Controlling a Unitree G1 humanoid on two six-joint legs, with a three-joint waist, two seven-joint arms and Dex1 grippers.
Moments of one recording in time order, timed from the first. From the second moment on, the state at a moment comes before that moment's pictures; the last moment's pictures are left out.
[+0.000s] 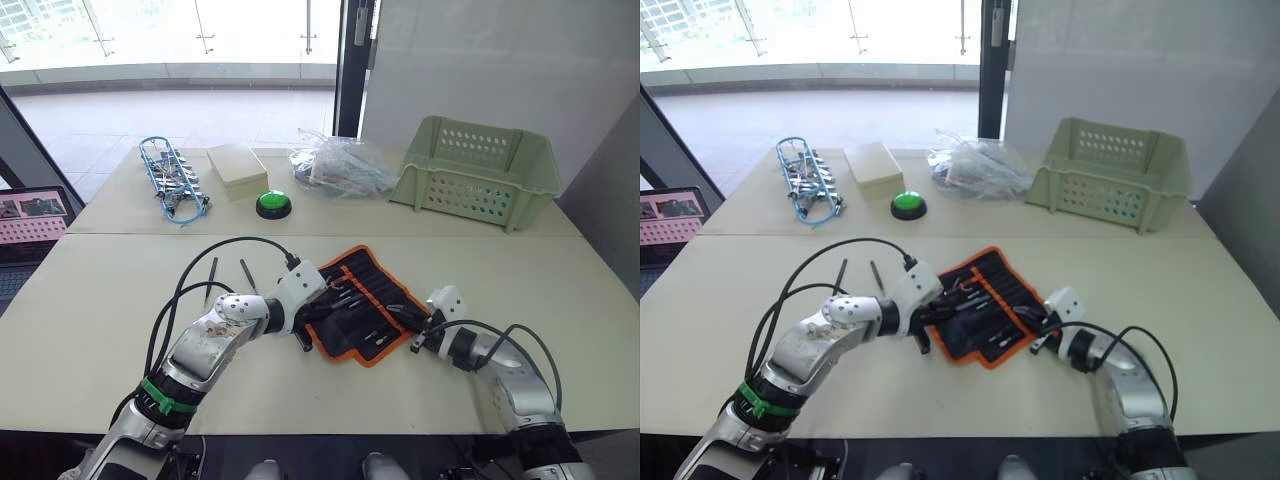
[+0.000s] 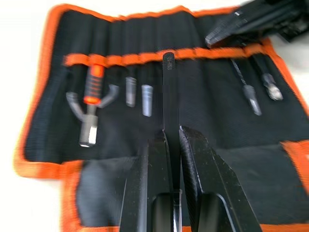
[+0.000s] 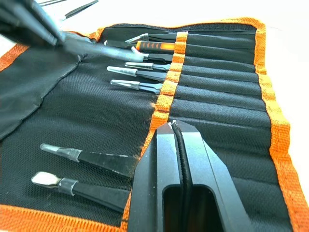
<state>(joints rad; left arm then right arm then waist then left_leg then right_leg) -0.51 0.46 -0.35 -0.23 -0.27 0.82 -0.66 -0.23 -0.44 0.00 0.18 0.26 0.07 0.84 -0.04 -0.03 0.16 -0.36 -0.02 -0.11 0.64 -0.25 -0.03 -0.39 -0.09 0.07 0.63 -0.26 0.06</state>
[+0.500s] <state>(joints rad) -0.56 0.41 -0.41 -0.18 -0.21 0.88 -0.64 -0.23 -0.44 0.00 0.18 0.26 0.08 0.84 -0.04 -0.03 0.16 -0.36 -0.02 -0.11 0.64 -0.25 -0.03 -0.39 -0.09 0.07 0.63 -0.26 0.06</state>
